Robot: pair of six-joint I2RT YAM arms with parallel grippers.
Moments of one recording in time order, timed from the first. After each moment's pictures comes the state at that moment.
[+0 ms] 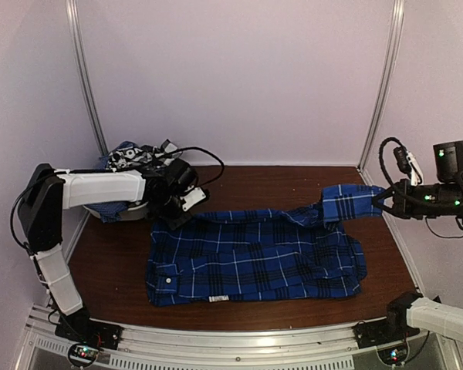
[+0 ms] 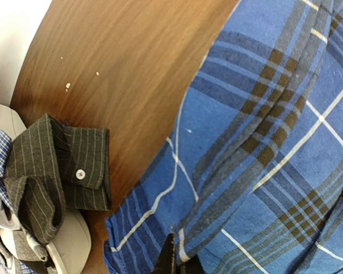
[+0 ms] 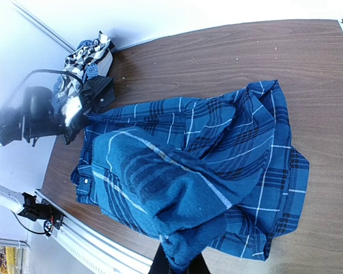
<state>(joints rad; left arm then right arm) -0.69 1.82 1.34 -0.64 -0.26 0.32 0.32 0.78 1.20 -1.08 -0.25 0.40</state>
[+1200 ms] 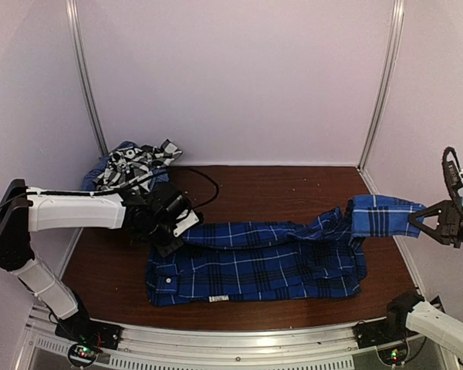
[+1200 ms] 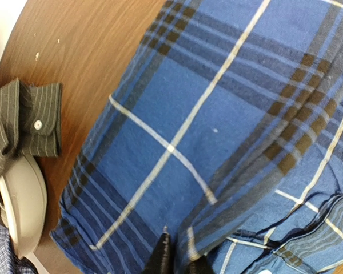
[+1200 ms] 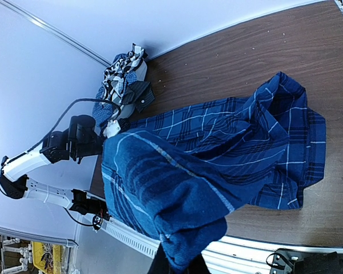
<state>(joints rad) -0.83 1.58 1.04 -0.63 -0.27 0.17 0.32 0.56 1.41 -1.39 -0.34 0.62</state>
